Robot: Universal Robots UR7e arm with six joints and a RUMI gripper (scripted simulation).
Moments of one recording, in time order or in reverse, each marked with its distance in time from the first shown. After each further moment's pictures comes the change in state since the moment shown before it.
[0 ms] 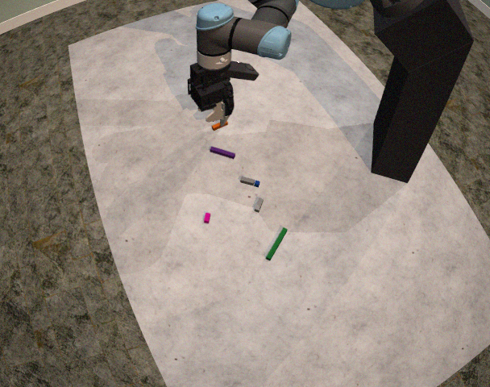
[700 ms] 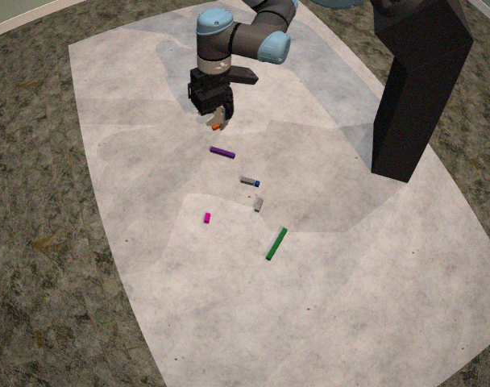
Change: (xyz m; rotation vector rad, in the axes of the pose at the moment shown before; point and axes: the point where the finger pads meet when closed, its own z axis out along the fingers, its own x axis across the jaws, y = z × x) arm 0.000 0.000 0.015 0.000 0.000 0.000
